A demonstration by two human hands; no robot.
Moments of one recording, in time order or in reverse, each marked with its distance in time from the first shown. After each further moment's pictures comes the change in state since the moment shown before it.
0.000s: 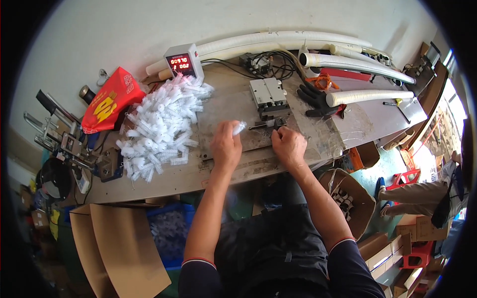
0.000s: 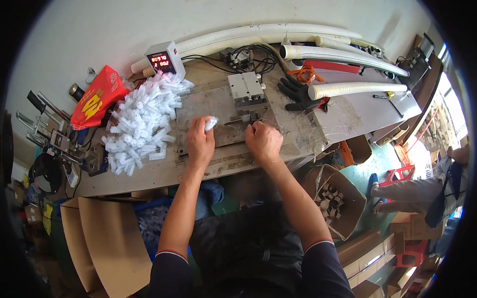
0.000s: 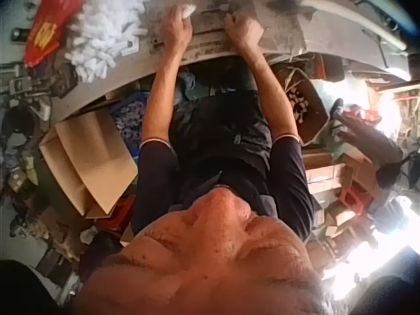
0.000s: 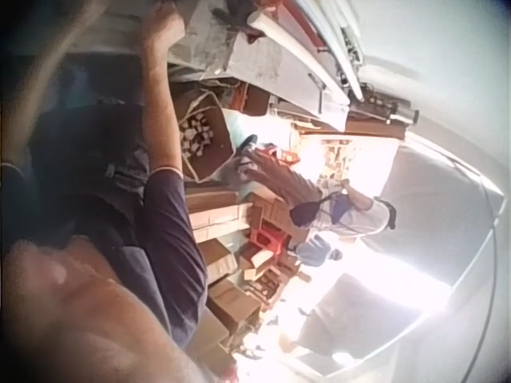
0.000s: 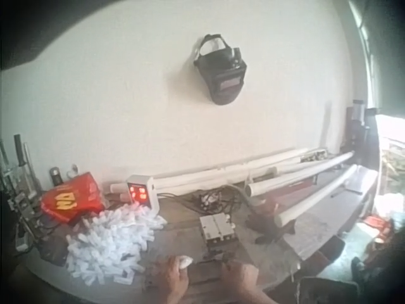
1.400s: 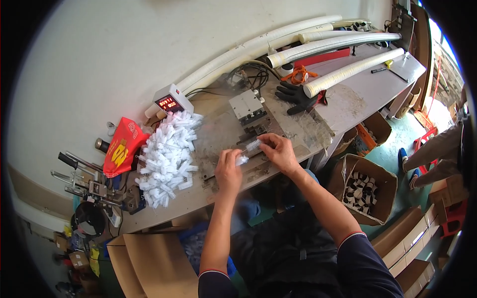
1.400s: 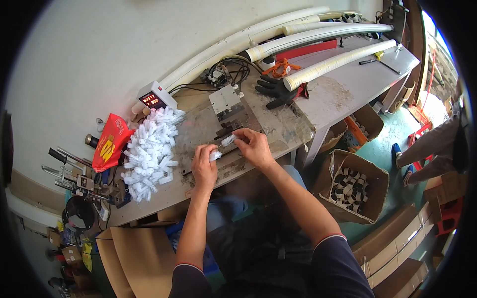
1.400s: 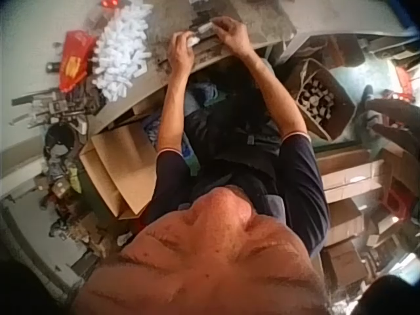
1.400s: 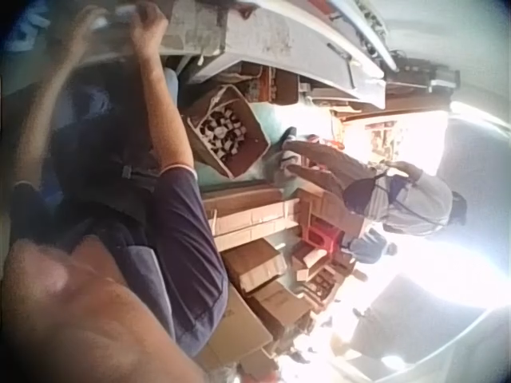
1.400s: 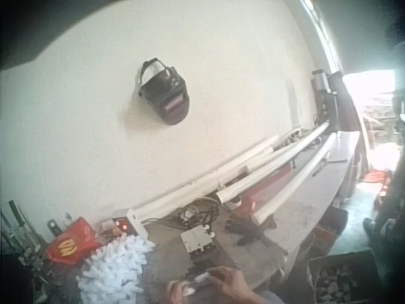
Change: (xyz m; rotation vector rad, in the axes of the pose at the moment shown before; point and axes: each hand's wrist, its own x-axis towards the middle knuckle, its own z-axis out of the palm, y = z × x) left_hand -0.023 0.045 -0.003 0.036 -0.148 0.281; right_hand -0.014 0.037 -0.009 0.953 -0.106 -0.005
